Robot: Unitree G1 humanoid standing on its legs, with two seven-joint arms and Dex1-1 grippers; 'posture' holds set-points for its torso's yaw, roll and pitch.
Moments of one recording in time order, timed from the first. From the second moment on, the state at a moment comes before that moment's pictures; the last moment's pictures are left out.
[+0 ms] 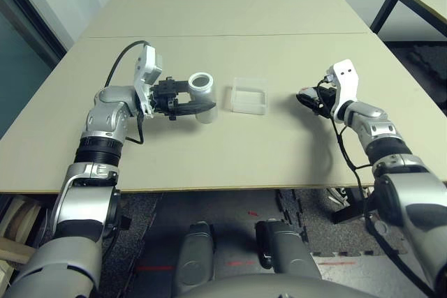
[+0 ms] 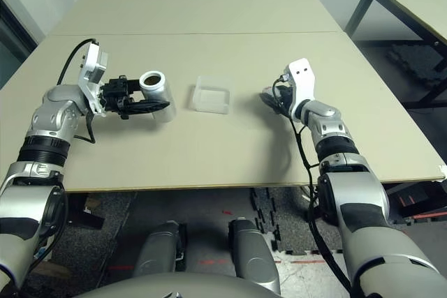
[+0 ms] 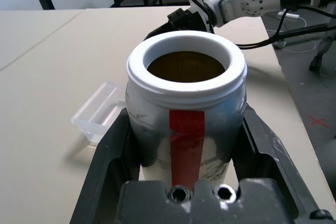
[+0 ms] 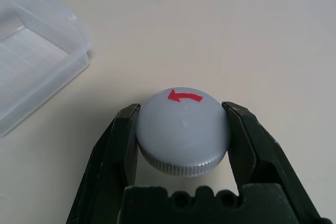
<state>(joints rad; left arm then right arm) -0.77 0.55 -0.01 0.57 -0.37 0.10 -1.44 -0.86 -0.41 -0.05 1.11 0.09 -0.02 0.66</state>
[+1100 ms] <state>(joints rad) -1.22 0.42 -0.46 1.16 0.51 -0.56 -0.56 -0.67 -0.54 -0.01 0.46 0.18 0.32 0.98</state>
